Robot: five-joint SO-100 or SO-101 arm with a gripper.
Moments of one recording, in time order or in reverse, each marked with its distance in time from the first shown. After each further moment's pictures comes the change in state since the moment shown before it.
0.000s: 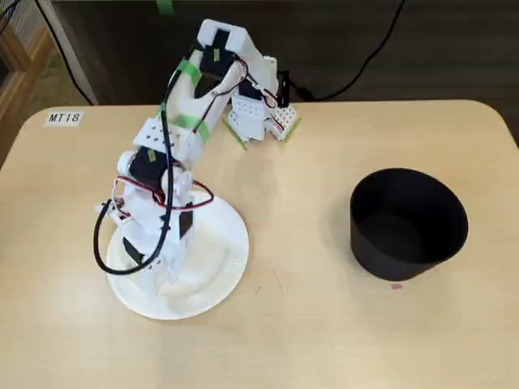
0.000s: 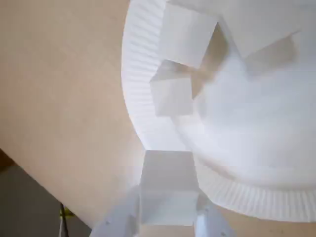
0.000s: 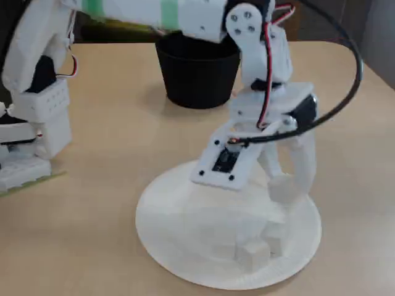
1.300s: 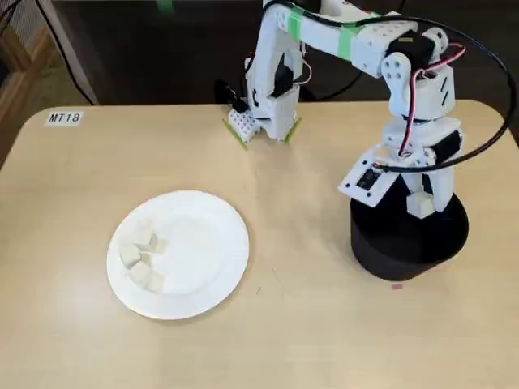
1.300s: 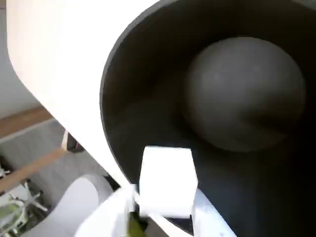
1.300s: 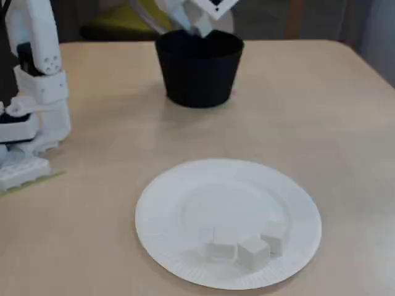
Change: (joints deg) arm -64.0 22.1 17.4 -3.1 -13.7
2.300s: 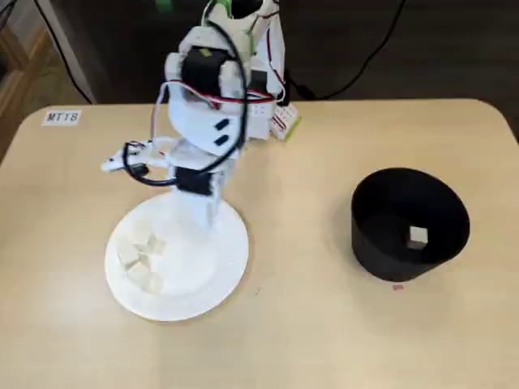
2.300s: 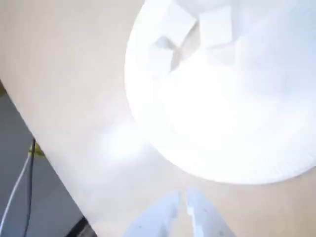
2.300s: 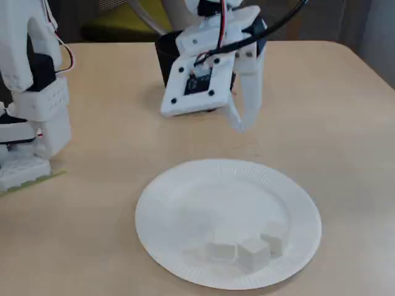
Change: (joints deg) arm 62.8 2.7 1.6 8.6 -2.6
